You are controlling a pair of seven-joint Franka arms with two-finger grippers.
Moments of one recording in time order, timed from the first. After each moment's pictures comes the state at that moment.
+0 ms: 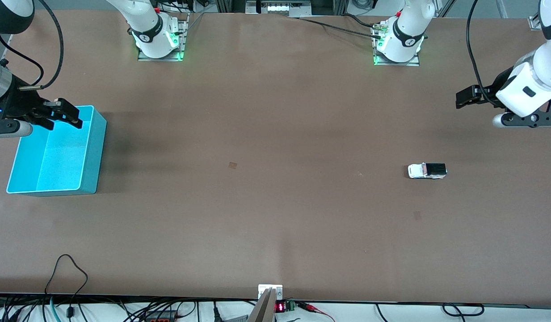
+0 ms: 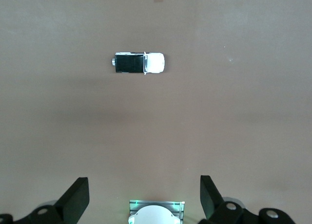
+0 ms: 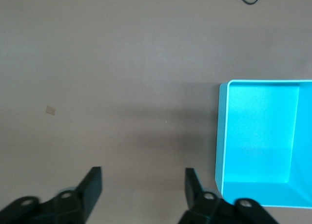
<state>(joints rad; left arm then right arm) 0.12 0.02 -0.16 -1.67 0.02 1.47 -0.06 0.07 0.06 -0.04 -1.60 0.04 1.68 -0.03</state>
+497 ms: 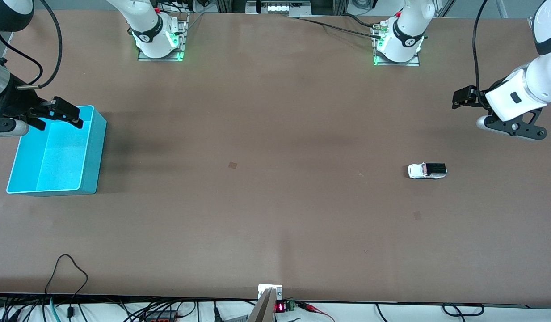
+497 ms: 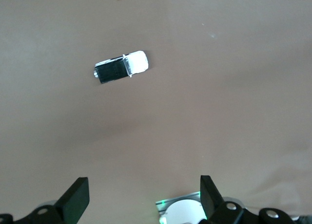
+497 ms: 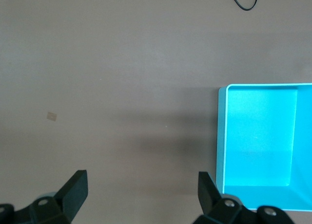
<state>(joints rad) 0.13 0.05 -0.16 -1.67 0.02 1.46 0.27 0.07 0.06 -0.04 -1.61 0.04 1.69 -0.02</state>
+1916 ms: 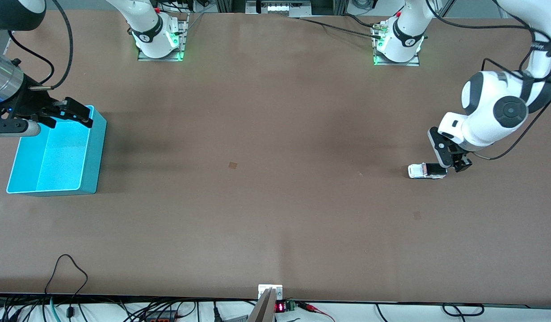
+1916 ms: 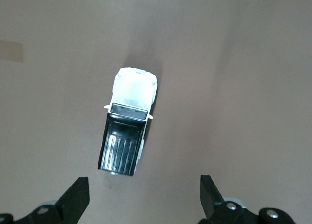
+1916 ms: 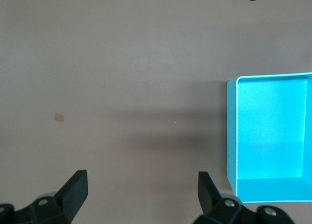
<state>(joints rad) 0.22 0.23 -0.16 -2.22 0.25 2.39 1.21 0.10 0.05 -0.03 -1.62 0.04 1.68 0.08</state>
